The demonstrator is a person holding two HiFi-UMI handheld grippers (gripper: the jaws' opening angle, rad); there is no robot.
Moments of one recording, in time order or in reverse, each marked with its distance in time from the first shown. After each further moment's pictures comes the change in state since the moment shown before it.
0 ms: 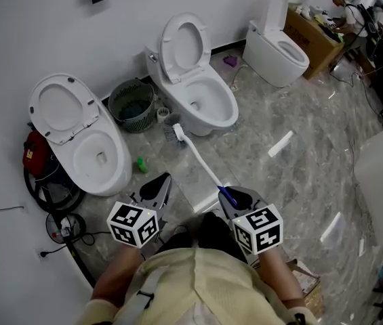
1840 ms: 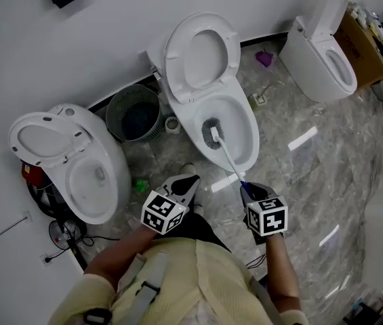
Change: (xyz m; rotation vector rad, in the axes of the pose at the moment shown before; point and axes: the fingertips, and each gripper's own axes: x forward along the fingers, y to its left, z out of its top) left arm 0.367 0.161 0.008 0.001 0.254 -0.066; right arm 0.269 -0.322 0.100 0.100 0.320 -0.006
